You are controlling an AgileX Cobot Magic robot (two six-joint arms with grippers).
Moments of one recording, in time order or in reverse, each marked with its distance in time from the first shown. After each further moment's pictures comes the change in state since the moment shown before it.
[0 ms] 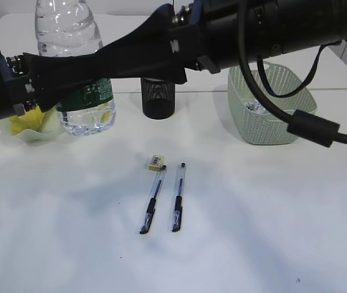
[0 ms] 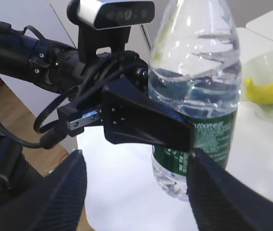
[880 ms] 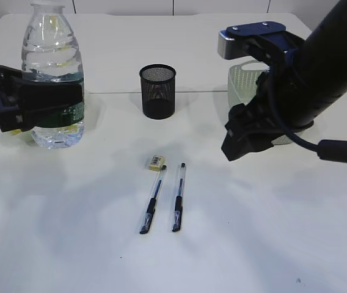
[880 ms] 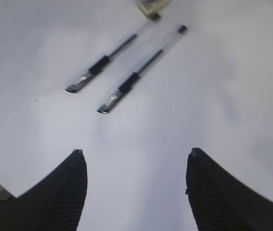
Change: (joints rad) left arm 0.128 0.000 0.000 0.170 0.078 0.121; right arm 0.000 -0.002 0.000 -1.142 0.003 1.093
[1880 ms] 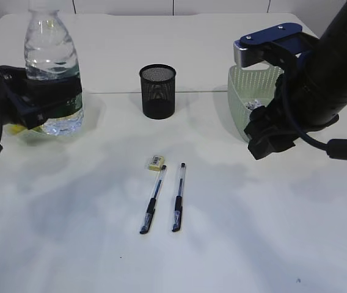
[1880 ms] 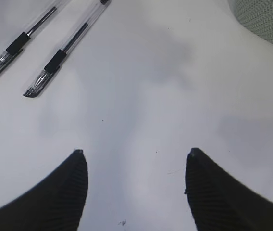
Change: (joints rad) left arm -0.002 0.152 0.000 -0.296 -0.061 0.372; right arm 0.000 0.000 0.000 -0.268 0.045 0.191
